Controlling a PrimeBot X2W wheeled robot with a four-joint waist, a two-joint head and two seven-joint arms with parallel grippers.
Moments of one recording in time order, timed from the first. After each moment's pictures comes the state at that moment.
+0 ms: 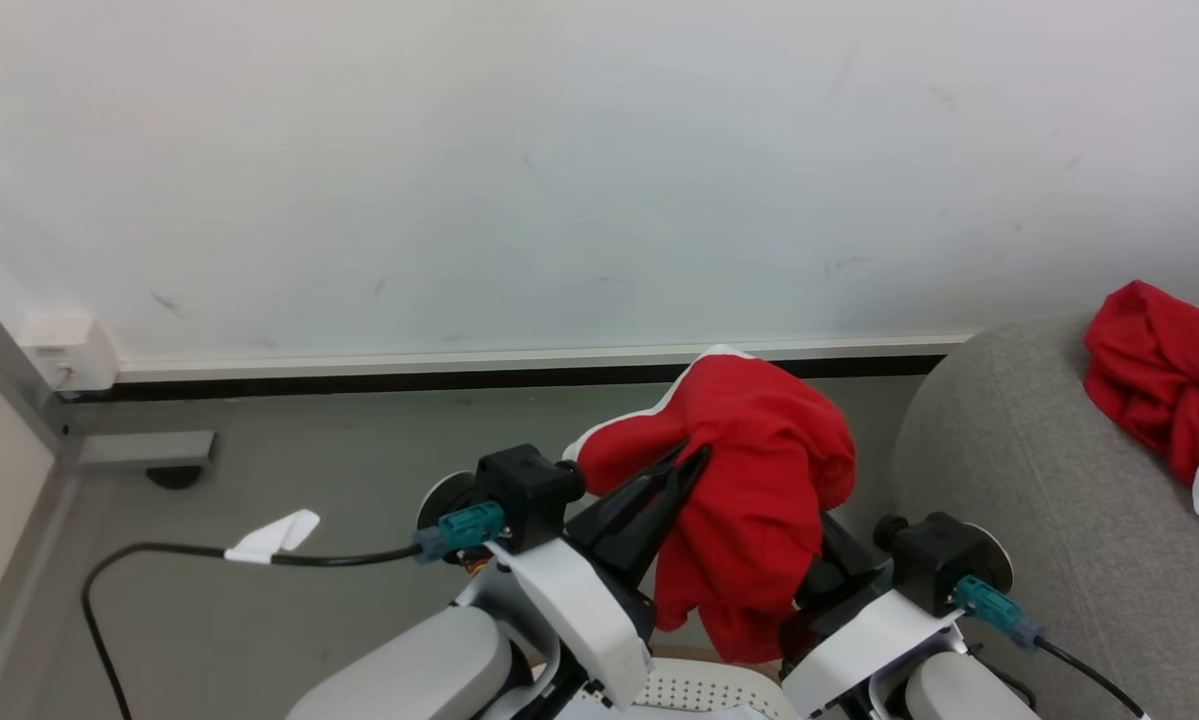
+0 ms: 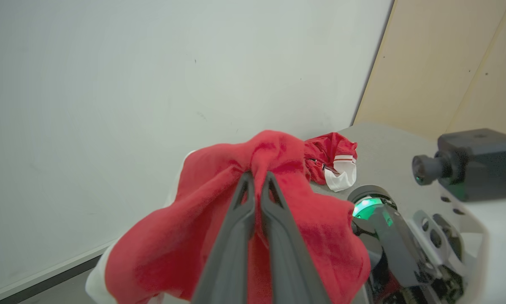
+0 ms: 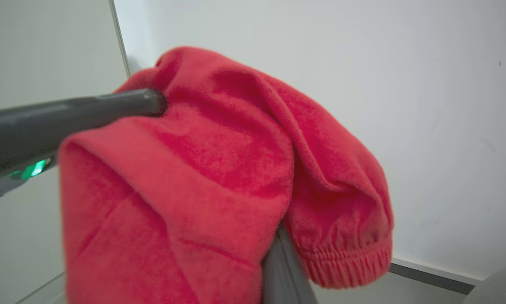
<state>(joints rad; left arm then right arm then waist) -0.64 0.33 -1.00 0.12 -0.77 0.10 -0.18 -0.39 -0.07 0.55 0.41 0.43 0.13 -0.26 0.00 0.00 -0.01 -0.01</state>
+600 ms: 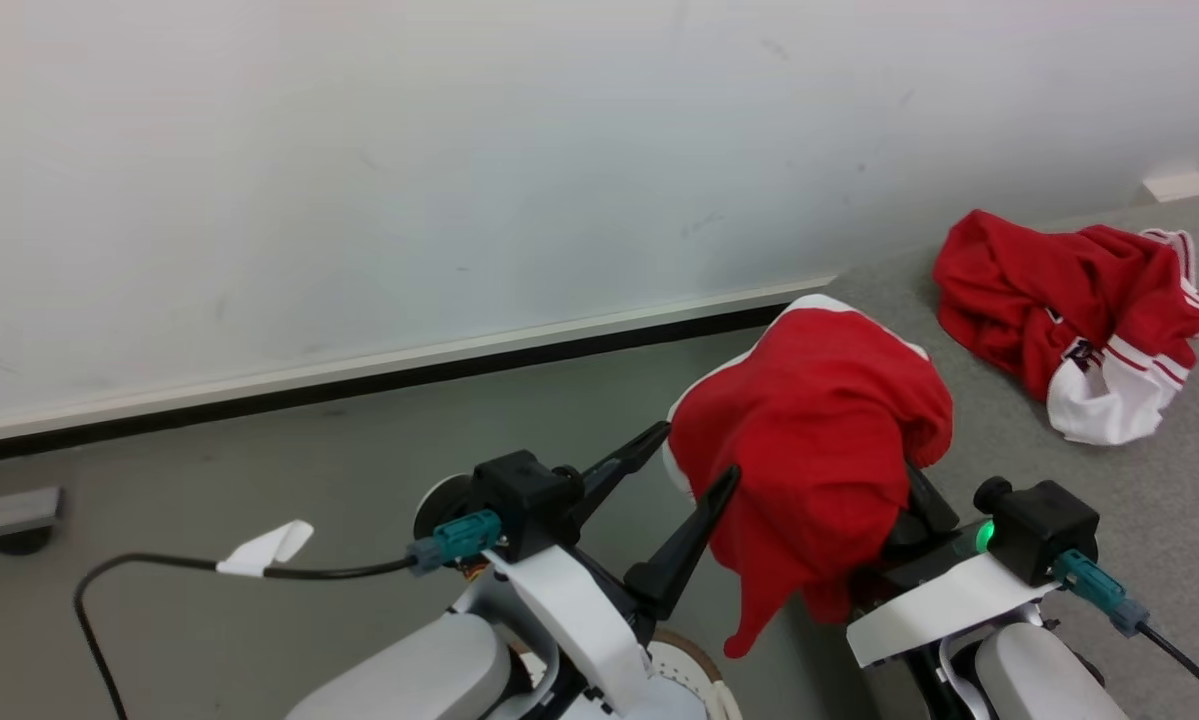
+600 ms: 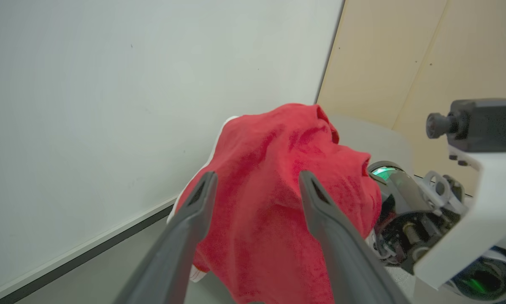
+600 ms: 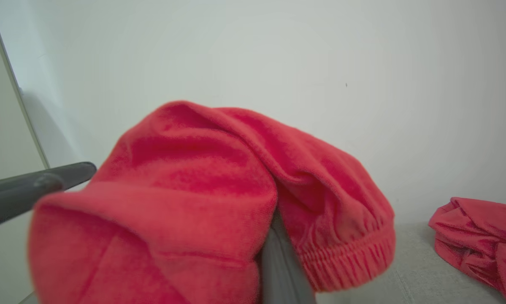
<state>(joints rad) -0.63 0.34 -1.01 0.09 -0.77 0.11 -0.19 -0.37 -0.09 0.39 0.32 0.43 0.13 -0.26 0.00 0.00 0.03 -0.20</state>
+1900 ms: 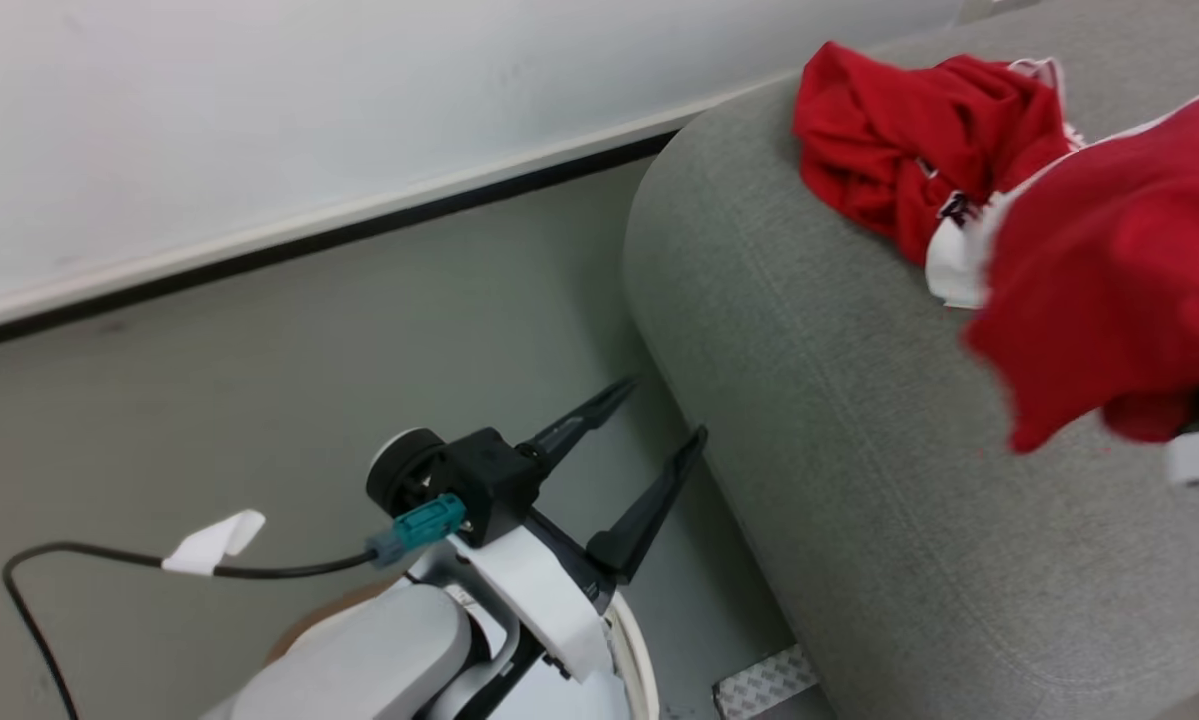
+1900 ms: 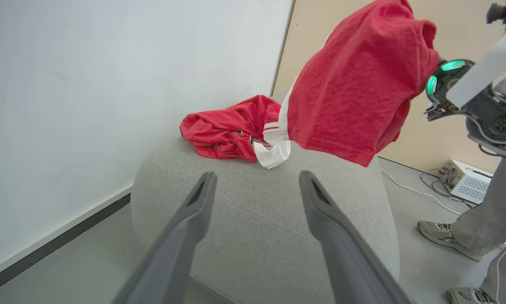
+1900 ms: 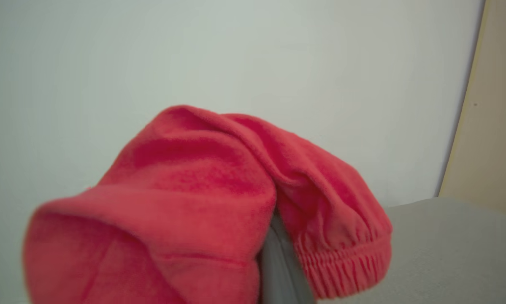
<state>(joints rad) -0.68 0.42 -1.00 0.06 -0.68 0.11 -0.22 -0.45 -0.23 -0.06 0.17 0.39 0.13 -0.20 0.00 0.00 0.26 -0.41</state>
